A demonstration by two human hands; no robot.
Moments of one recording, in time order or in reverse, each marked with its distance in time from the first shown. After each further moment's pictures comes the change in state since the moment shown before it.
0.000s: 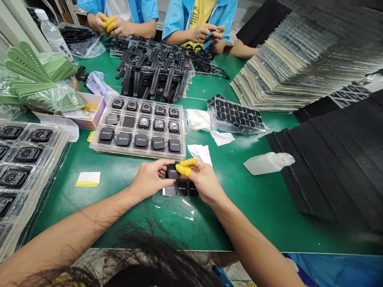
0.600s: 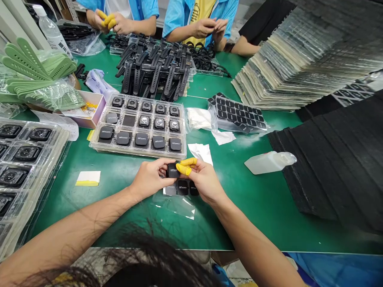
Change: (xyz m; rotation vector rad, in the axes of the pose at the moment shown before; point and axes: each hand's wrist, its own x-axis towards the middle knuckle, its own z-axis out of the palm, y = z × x) left_hand 0.001 0.000 -0.001 0.032 -0.004 -0.015; right_hand -0.001 0.001 -0.001 -0.042 -0.027 -0.043
